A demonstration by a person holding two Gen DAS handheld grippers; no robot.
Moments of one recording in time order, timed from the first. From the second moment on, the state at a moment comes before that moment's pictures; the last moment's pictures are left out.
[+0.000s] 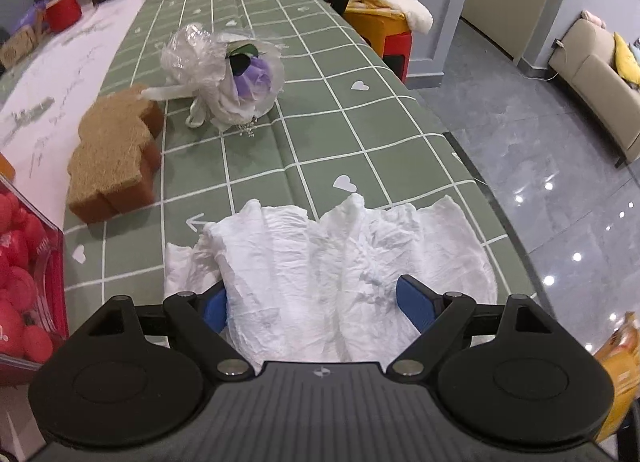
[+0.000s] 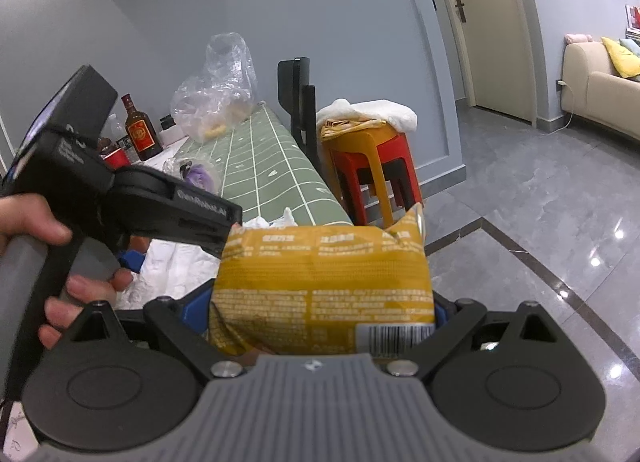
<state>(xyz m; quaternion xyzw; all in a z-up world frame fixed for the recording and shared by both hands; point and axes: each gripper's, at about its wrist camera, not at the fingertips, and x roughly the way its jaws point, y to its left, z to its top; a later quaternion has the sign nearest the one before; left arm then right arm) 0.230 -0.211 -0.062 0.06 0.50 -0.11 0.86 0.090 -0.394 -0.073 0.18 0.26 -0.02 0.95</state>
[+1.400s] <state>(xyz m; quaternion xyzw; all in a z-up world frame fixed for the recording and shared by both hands) 0.162 -0.213 -0.045 0.15 0.38 -0.21 0.89 0.061 -0.382 -0.069 0.17 0.23 -0.06 0.96</state>
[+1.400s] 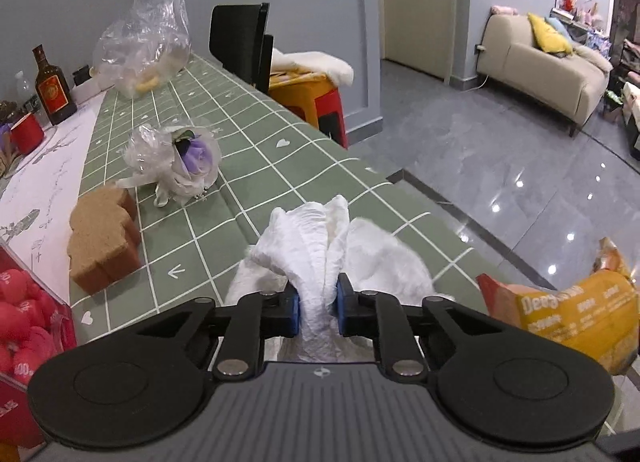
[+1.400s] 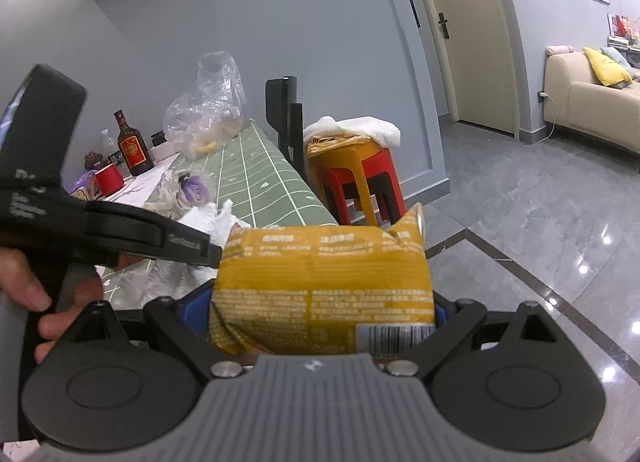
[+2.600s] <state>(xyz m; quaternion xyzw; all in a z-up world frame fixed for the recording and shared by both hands) 0.072 -0.071 0.121 0.09 0.11 -0.13 0.98 0.027 -0.338 0.061 0.15 0.09 0.01 0.98</state>
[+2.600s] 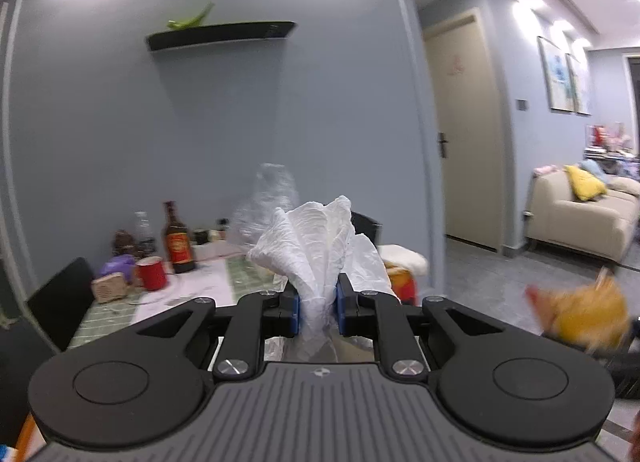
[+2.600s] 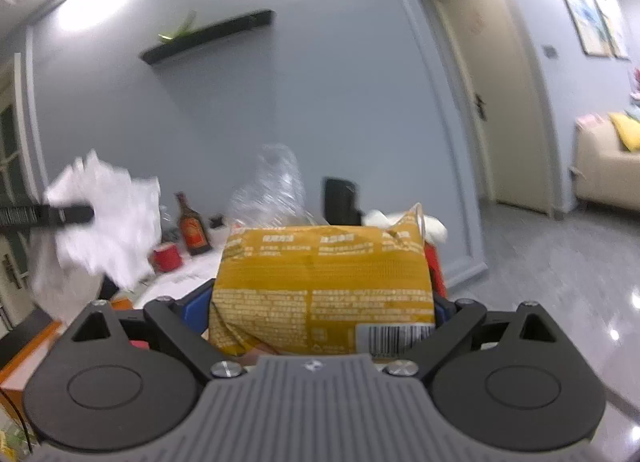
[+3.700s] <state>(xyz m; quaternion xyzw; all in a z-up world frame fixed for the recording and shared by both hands) 0.148 0.153 0.136 -0.06 0.10 0.07 0.99 0.208 -0.104 0.150 0.05 0.17 0.32 0.93</state>
